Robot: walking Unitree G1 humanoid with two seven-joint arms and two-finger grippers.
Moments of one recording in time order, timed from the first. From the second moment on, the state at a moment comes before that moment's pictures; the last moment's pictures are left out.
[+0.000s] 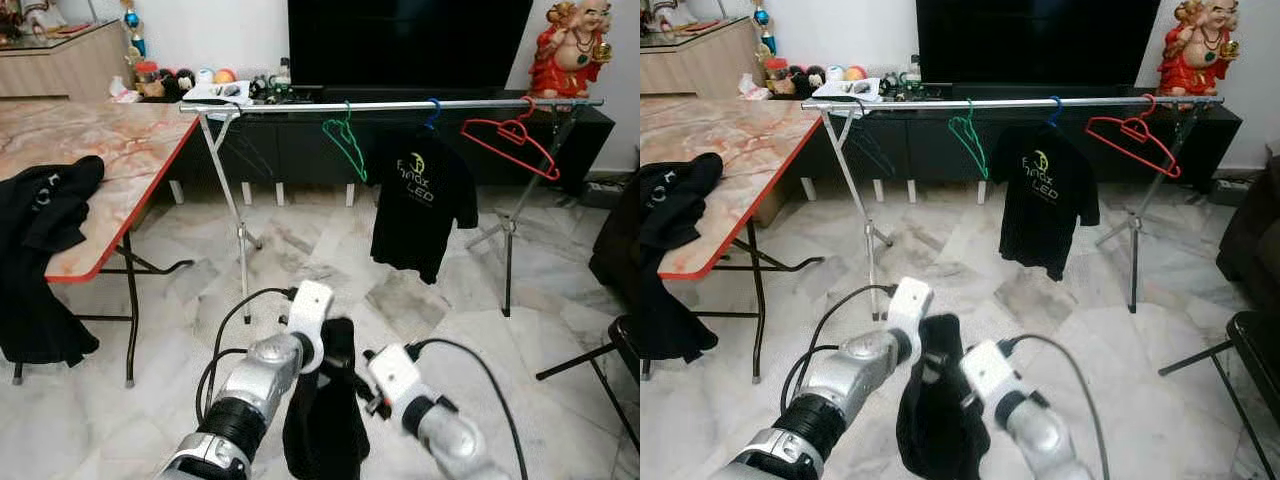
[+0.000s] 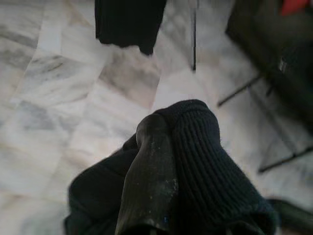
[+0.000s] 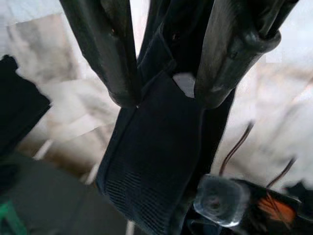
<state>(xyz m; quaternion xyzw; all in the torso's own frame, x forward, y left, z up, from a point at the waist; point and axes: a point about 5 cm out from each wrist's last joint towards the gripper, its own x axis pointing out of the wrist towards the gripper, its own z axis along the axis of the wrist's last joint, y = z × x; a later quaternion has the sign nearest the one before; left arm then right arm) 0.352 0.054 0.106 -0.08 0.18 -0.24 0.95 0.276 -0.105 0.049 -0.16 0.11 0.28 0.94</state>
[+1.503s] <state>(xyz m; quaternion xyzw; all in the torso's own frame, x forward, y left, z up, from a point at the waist) 0.341 0.080 0.156 -0.34 -0.02 -0.22 0.91 0.293 -0.111 0.085 -0.27 -0.15 0.16 0.94</state>
